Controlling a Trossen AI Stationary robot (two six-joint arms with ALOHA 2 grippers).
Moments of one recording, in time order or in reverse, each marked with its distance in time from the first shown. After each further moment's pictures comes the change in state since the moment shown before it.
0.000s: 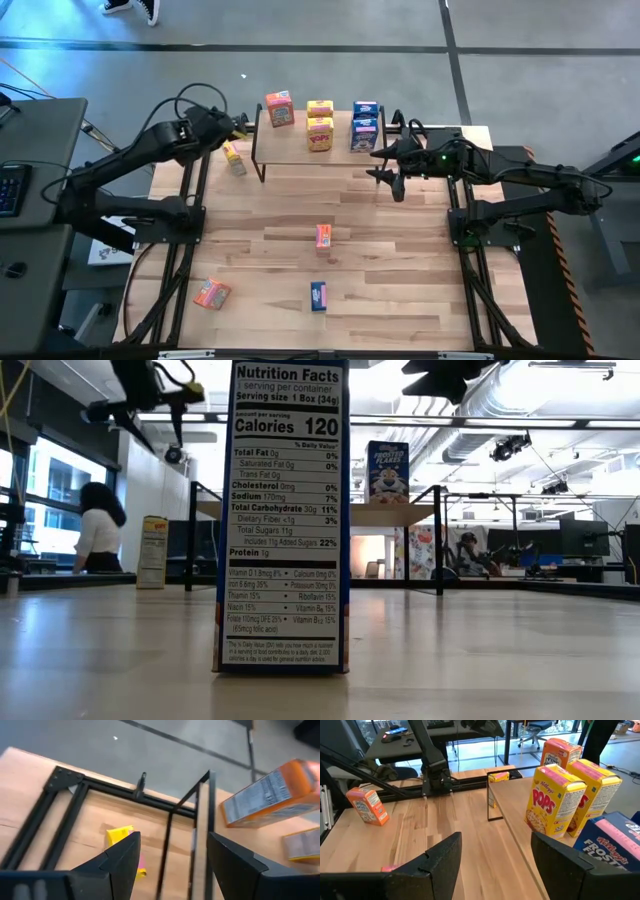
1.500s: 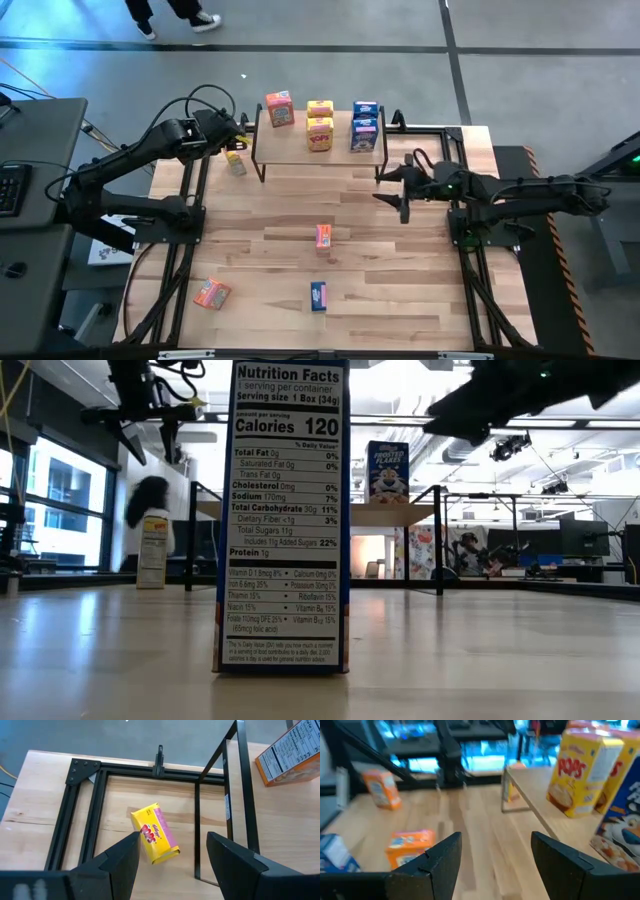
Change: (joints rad) left arm 0.028 0.051 0.000 -0.114 0.083 0.157; right arm 0.097 -0.172 -0.447 0.374 0.032 -0.020
